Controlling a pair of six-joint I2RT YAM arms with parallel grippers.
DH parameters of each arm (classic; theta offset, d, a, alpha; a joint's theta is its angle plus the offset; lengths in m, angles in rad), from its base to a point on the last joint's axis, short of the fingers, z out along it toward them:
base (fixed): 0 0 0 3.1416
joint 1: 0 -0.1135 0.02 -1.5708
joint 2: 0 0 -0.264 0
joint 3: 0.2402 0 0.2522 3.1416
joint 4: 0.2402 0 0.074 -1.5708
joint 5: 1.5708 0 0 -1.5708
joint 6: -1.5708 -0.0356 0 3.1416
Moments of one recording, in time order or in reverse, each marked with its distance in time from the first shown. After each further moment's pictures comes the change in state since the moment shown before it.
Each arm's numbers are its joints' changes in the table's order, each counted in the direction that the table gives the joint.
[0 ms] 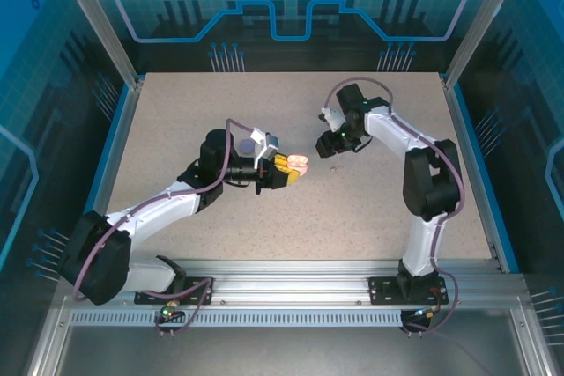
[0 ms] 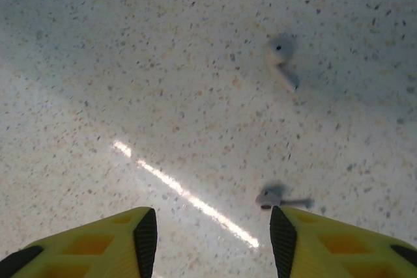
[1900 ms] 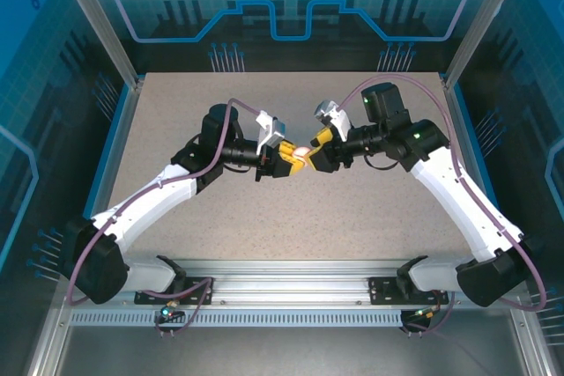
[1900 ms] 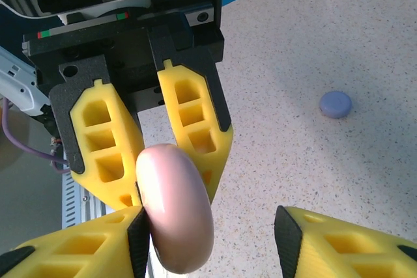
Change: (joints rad) left arm 0.016 -0.007 0.294 0.394 0.089 -0.192; right arm -0.158 0.666 -0.136 -0.020 -0.385 0.156
